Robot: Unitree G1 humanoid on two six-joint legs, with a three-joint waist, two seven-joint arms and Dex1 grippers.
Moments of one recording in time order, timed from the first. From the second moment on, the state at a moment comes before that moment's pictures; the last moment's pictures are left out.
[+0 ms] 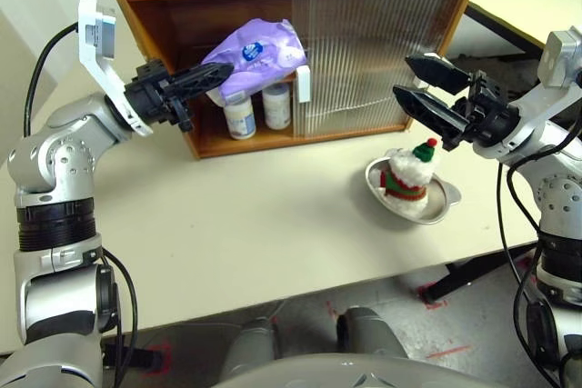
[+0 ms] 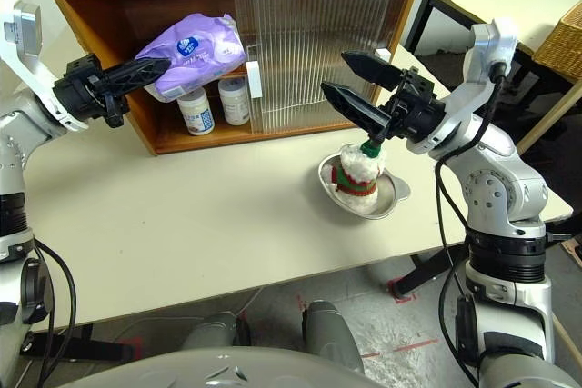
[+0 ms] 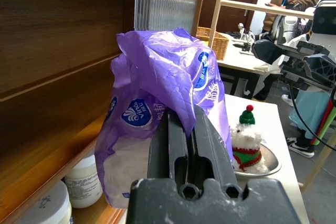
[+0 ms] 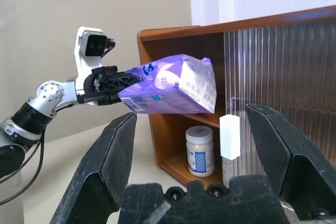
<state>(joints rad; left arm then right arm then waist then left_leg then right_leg) -0.64 0.67 0.26 0.05 -0.73 0.71 -0.97 -0.45 -0.51 -0.24 -0.19 0.80 0.46 0.91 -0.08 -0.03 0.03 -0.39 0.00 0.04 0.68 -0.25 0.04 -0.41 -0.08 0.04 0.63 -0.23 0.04</state>
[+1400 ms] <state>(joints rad) -0.90 0.08 0.19 0.41 -0.22 0.36 0.08 -0.41 -0.49 -0.25 -0.20 0.79 0.45 0.88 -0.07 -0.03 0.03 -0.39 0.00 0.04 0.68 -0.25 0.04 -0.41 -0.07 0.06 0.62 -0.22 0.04</state>
